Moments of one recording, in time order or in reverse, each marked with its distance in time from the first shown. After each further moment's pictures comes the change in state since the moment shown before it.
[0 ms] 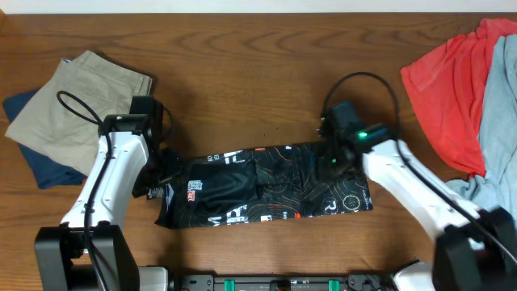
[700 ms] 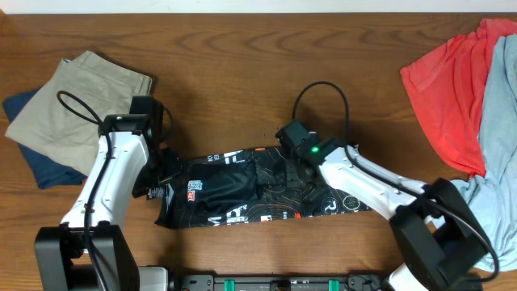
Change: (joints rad) left arm 0.000 0.000 0.000 0.000 0.000 0.000; right arm 0.212 0.163 0.000 0.164 0.158 0.299
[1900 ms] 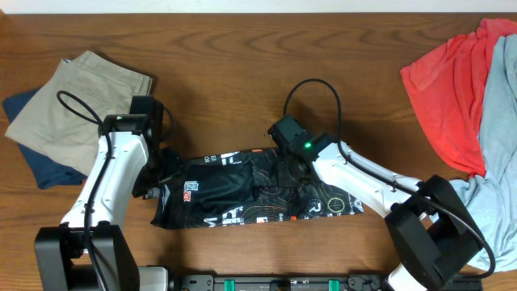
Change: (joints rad) left arm 0.000 0.000 0.000 0.004 0.000 0.000; right arm 0.018 0.015 0.074 -0.034 -0.097 -0.003
